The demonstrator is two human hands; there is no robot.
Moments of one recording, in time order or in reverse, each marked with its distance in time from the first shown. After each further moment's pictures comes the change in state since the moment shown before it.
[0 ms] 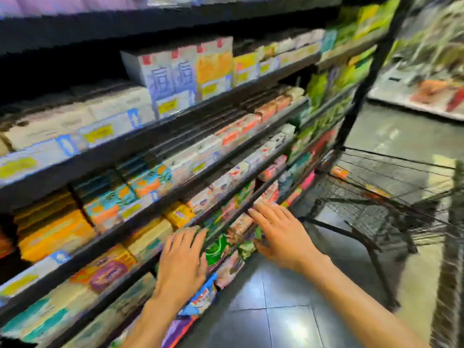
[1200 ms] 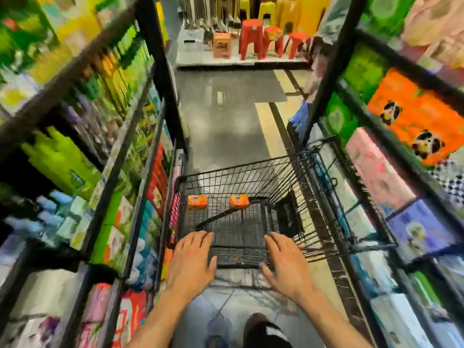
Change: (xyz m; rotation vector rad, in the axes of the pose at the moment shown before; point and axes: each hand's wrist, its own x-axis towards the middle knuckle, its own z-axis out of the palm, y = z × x) left_hand 0.623 0.467 0.250 -0.147 -0.356 0.813; right_hand -0.066 0.586 0.059 0.024 -0.123 1.191
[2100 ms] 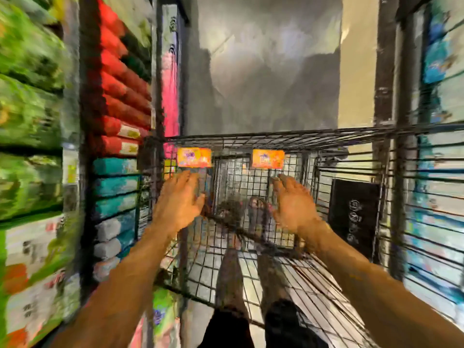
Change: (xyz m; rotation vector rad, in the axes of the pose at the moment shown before) left_hand 0.358 -0.186 0.231 -0.042 -0.426 -0.241; right_hand 0.414 0.111 0.240 0.135 -0.656 -0.023
